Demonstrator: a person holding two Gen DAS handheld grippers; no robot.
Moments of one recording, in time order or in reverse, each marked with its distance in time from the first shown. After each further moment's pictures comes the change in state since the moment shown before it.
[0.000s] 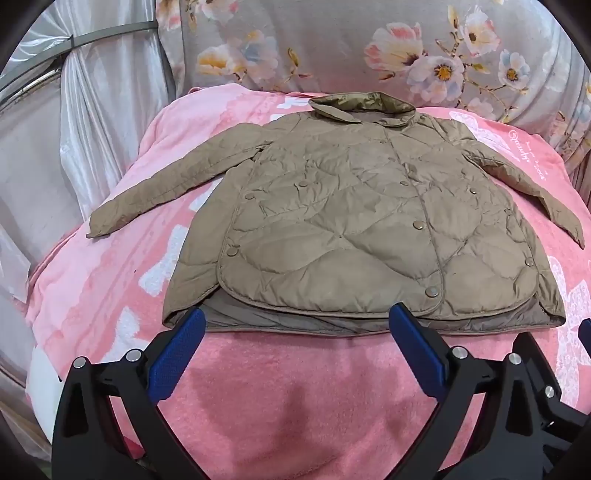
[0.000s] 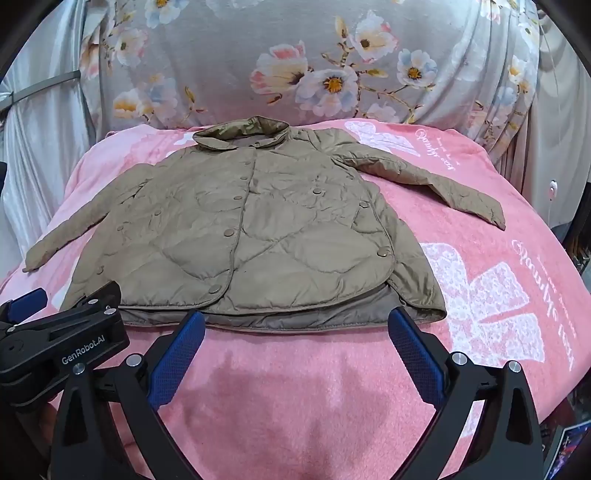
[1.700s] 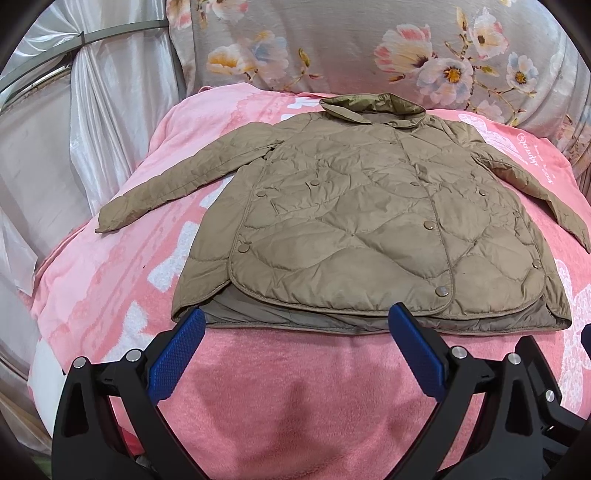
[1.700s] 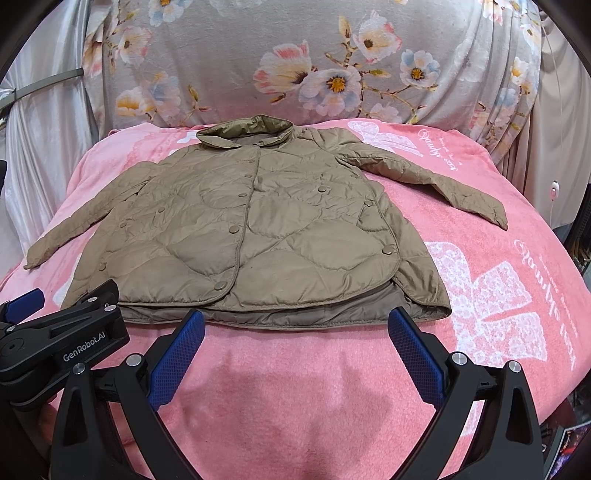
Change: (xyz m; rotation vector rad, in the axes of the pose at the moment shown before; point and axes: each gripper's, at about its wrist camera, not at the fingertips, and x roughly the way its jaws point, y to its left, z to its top) left arm 0.001 0.006 -0.002 0.000 0.007 0.039; right arm 0.001 0.006 -0.004 -0.020 -0.002 -0.009
